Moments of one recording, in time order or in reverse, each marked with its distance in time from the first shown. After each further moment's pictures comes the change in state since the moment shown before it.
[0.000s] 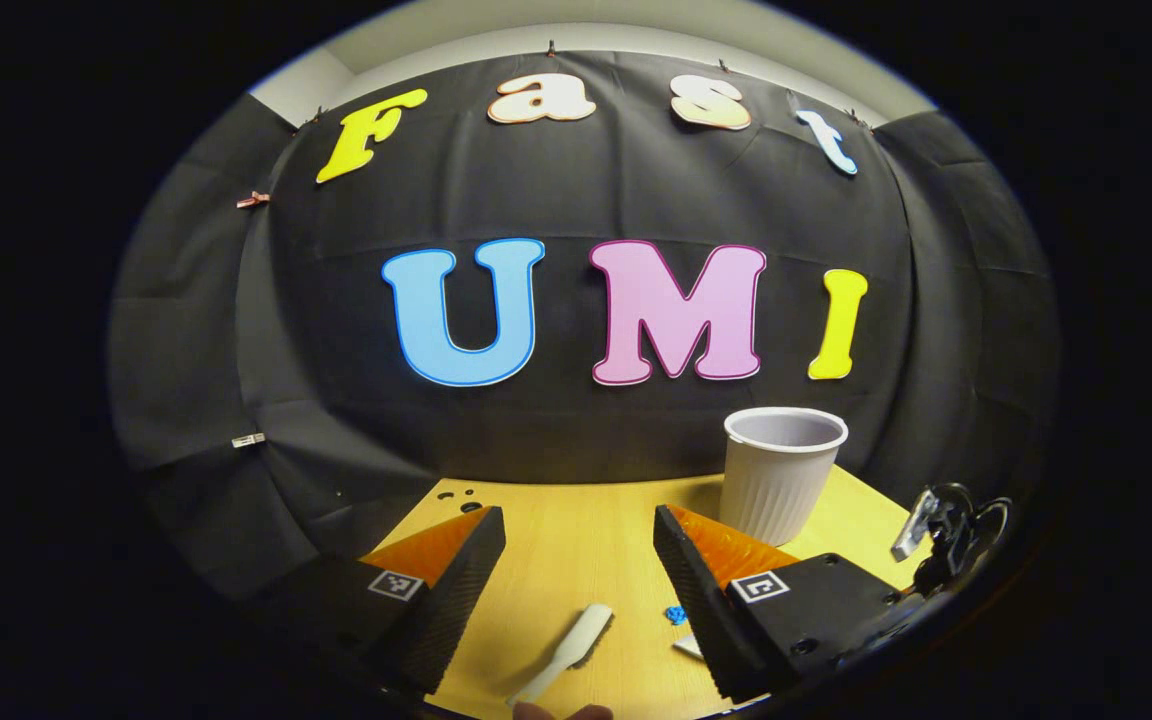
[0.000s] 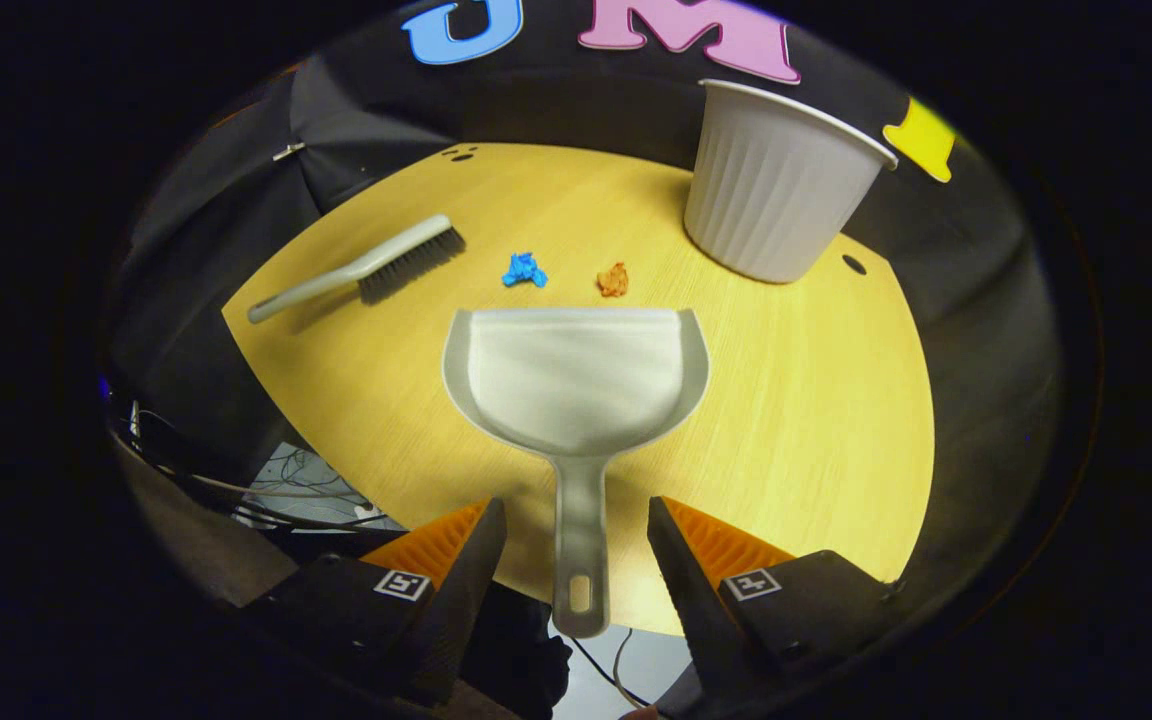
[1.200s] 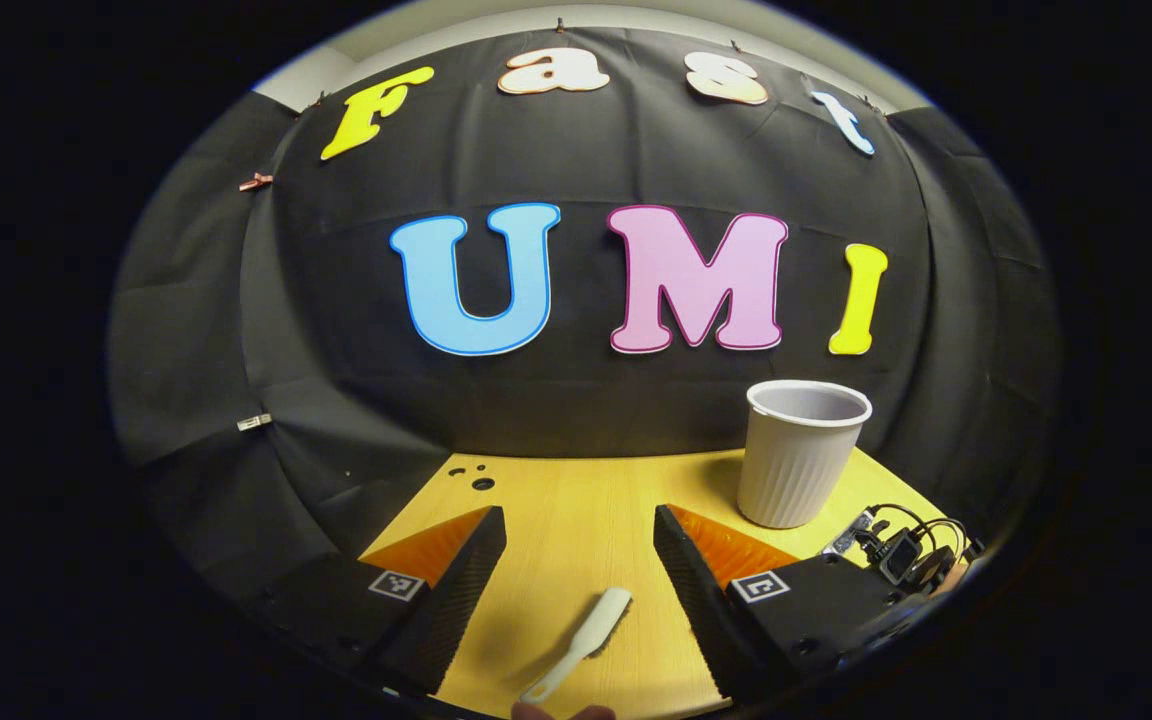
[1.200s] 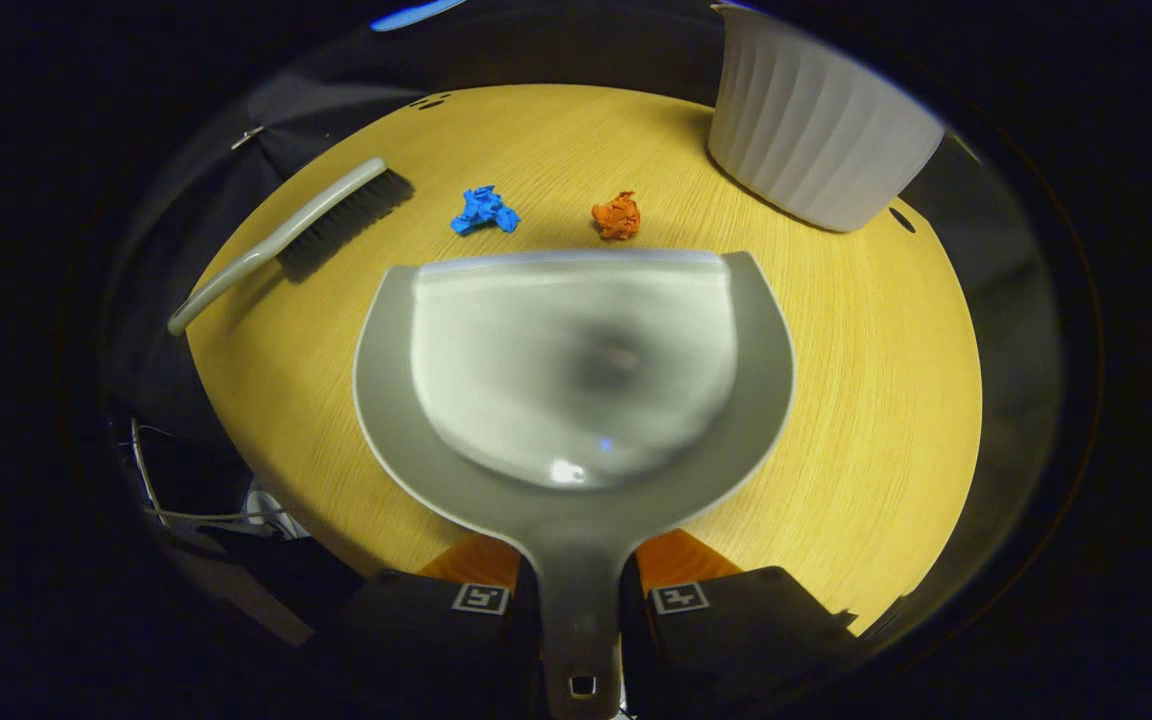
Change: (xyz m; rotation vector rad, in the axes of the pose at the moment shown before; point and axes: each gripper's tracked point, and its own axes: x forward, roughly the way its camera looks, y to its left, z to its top) left arm 0.025 0.016 -0.034 -0.013 0.094 0.005; right arm 0.067 -0.004 0.008 0.010 0.153 0.022
